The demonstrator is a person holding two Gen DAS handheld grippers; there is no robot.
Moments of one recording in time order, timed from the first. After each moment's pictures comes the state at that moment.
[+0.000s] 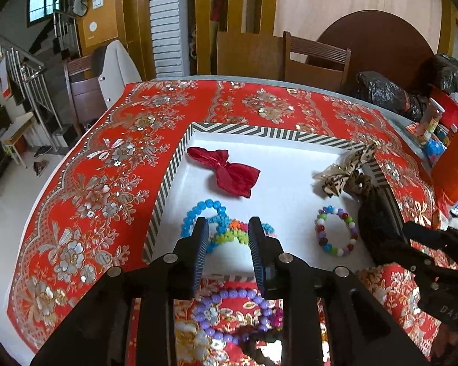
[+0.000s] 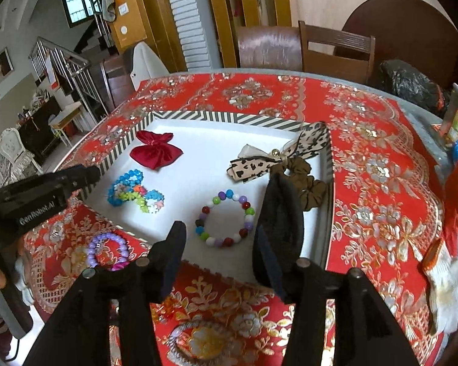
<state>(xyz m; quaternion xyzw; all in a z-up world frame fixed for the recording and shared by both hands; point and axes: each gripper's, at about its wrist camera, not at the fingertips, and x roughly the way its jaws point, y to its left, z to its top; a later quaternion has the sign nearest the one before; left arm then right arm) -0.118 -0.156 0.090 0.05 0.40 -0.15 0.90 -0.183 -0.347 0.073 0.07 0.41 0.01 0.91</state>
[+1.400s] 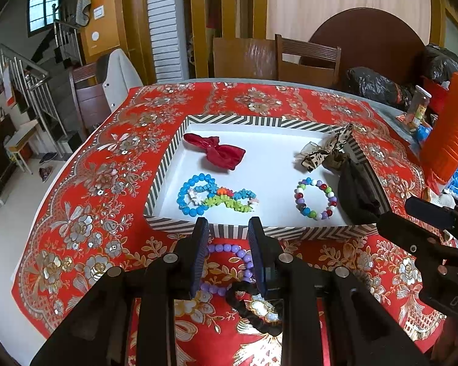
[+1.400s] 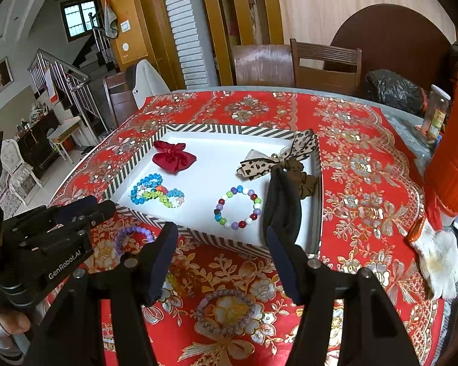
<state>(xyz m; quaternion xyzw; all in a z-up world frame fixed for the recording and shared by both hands) -0.179 -0.159 0.095 0.07 0.39 -0.15 0.91 -0.235 -0.325 0.095 0.07 0.38 0.00 0.92</state>
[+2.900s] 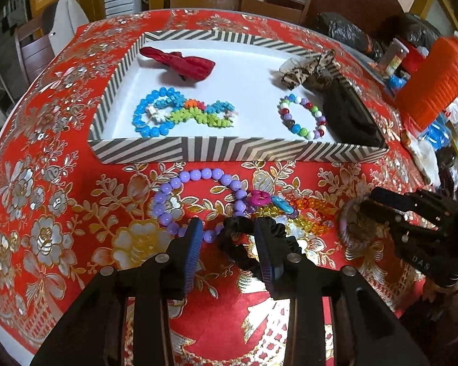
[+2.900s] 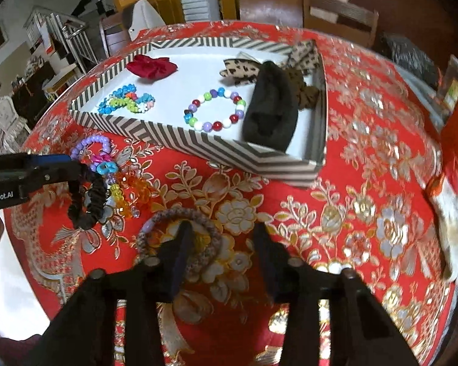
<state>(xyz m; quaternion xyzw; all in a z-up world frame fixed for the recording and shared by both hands) -0.164 -0.144 0.030 0.07 0.52 -0.25 0.81 -0.239 -0.343 0.004 0.01 0.49 0.01 0.87</state>
